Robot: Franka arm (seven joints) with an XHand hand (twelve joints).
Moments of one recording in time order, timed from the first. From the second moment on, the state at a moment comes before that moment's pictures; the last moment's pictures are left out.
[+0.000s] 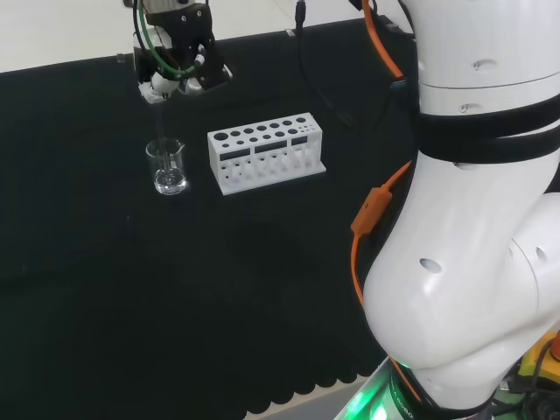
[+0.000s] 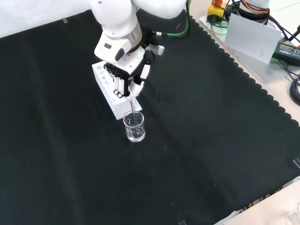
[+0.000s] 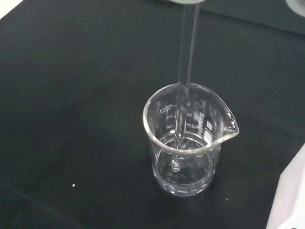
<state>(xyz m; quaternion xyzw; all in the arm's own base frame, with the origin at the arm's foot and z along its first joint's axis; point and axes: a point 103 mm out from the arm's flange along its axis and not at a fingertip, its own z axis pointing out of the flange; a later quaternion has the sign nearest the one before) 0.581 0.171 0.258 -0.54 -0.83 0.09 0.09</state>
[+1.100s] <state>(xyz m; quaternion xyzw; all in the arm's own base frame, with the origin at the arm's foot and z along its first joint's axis) 0.576 0.167 0.265 -0.54 -0.83 0.10 0.08</state>
